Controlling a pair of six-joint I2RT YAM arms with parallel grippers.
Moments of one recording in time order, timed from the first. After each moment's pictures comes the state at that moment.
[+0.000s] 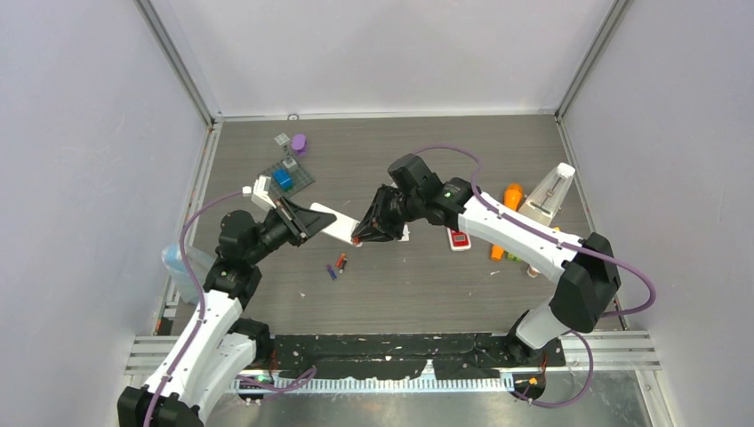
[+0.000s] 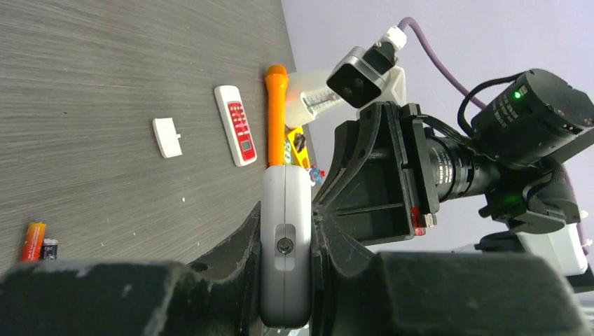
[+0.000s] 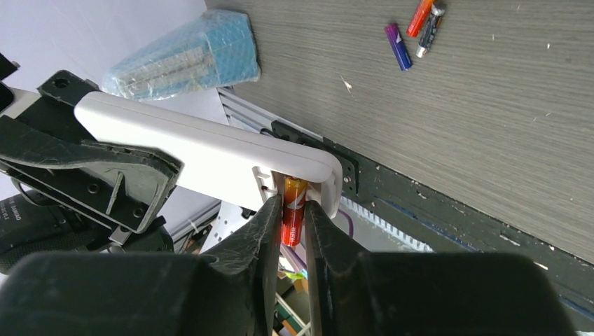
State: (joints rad) left arm -0.23 0.72 0.48 0.13 0.54 -1.07; right arm 0.82 1.54 1.33 -0.57 -0.37 1.21
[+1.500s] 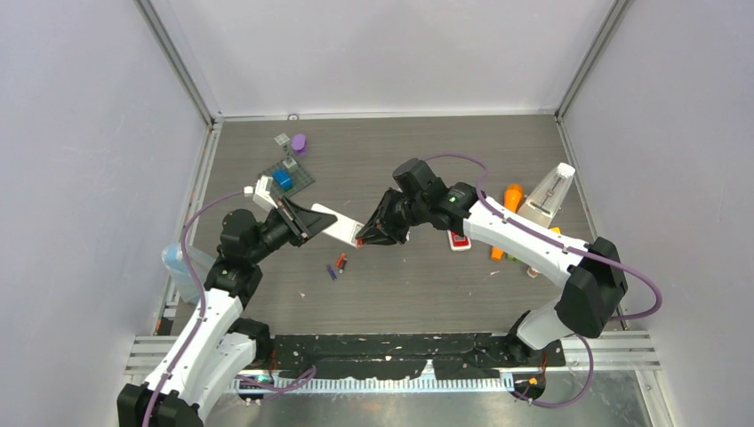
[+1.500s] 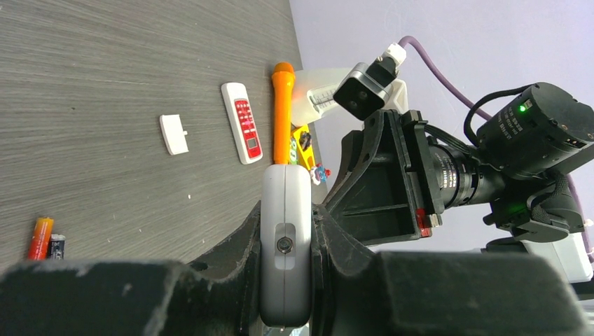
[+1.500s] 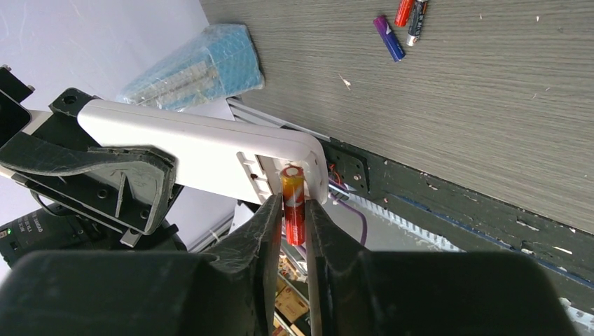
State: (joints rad) left arm -0.23 0.74 0.48 0.12 0.54 -1.05; right arm 0.81 1.50 1.27 -0.55 -0.36 1.31
